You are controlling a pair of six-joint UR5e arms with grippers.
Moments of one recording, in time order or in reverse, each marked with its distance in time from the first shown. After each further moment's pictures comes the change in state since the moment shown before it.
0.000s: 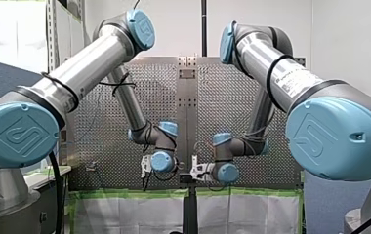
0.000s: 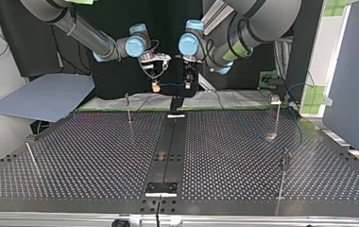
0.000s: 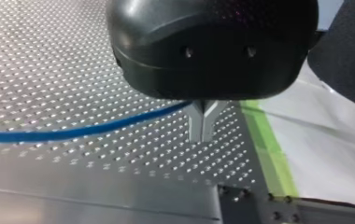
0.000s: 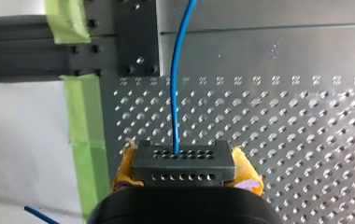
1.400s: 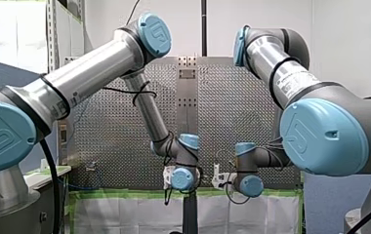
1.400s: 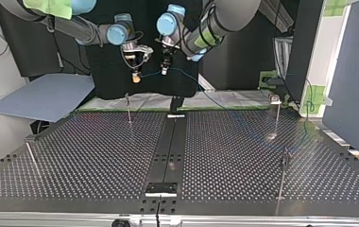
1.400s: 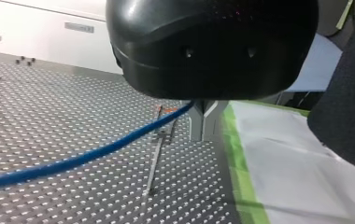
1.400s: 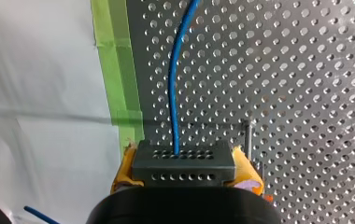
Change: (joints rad) left arm -0.214 -0.114 0.104 0.066 -0.072 0.004; right arm -0.152 -0.001 0.202 -0.200 -0.027 0.010
